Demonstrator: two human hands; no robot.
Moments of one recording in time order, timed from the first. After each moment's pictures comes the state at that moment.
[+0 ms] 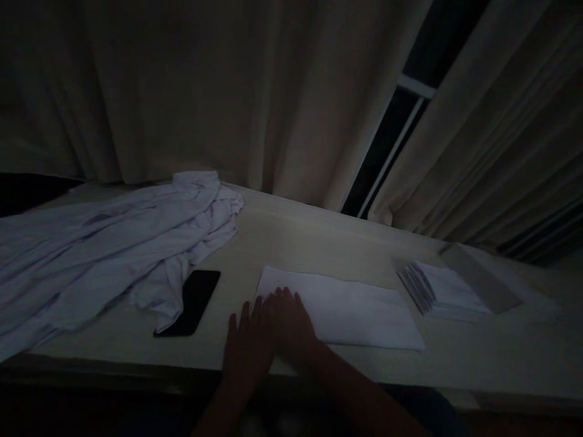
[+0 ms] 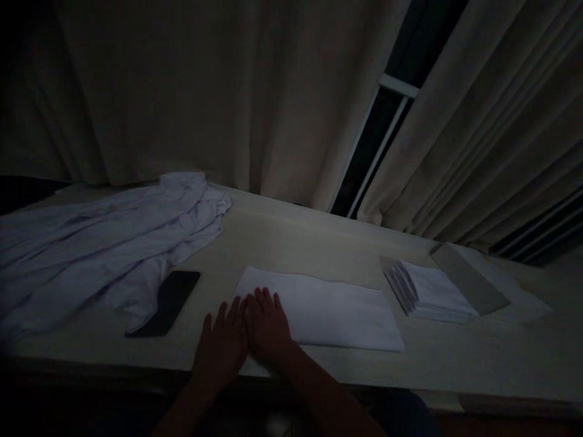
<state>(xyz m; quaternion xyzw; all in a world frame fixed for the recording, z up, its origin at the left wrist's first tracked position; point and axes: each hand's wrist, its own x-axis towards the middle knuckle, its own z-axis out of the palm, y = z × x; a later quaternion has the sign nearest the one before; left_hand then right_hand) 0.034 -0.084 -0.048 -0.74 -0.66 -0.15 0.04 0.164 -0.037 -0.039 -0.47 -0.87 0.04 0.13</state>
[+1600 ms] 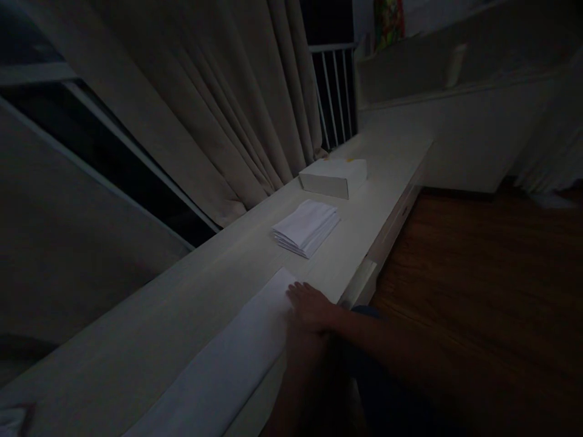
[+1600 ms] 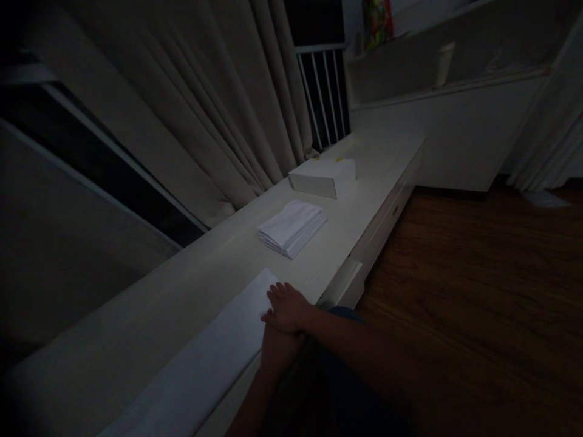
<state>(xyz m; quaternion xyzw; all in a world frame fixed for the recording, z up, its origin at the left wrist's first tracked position) 0.397 -0.106 -0.035 -0.99 -0.13 -0.07 -0.06 0.509 -0.128 -0.031 -0.71 -0.65 0.08 0.27</state>
